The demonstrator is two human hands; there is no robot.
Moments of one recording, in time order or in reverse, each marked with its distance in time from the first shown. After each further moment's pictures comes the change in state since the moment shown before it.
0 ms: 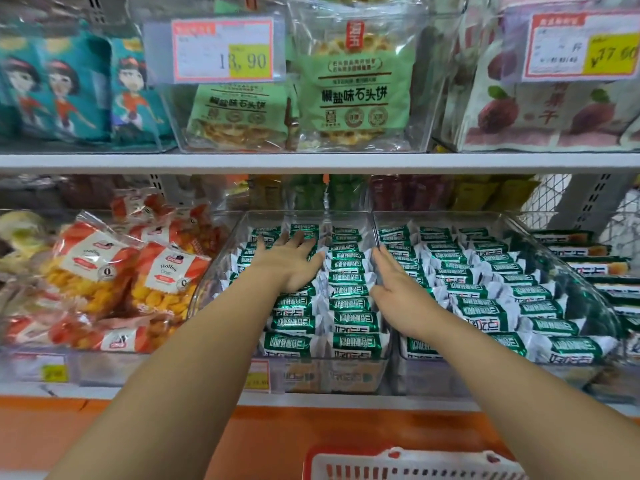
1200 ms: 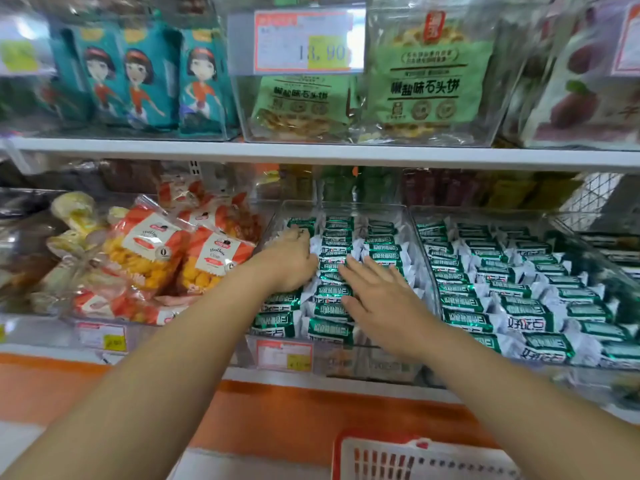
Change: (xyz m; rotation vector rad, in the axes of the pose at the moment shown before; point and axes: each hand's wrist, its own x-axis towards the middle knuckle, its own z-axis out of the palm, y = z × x) left_hand -0.046 -0.044 -0.011 -0.169 0.027 0.002; right_hand -0.004 -0.053 0.043 -0.403 -0.114 -0.196
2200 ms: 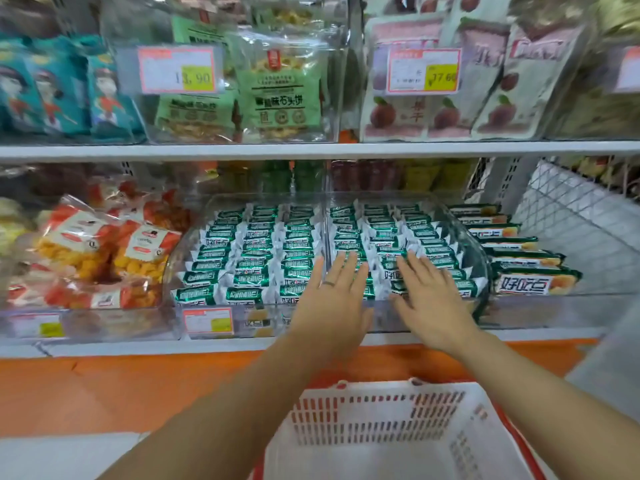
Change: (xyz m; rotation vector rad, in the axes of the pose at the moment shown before) left_hand -0.108 0.179 0.067 0.294 0.211 0.378; right_hand -0.151 0.114 -0.011 -0.118 0.157 0.378
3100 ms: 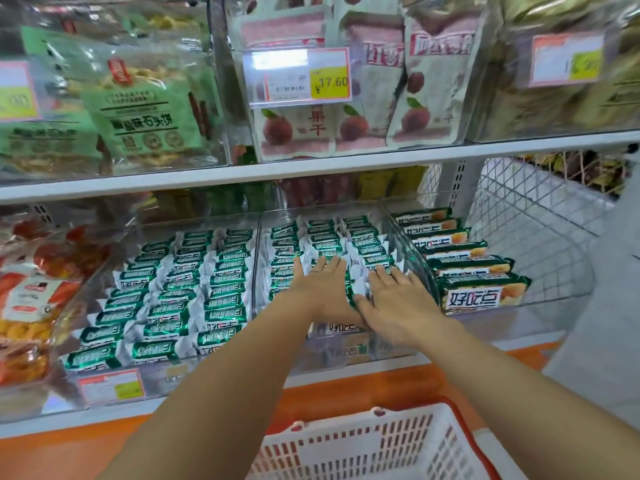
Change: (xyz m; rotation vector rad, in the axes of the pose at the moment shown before) left_hand 0.142 0.036 0.008 -0.170 -0.359 0.004; right_hand 0.044 0.058 -0.012 -0.060 -0.195 0.084
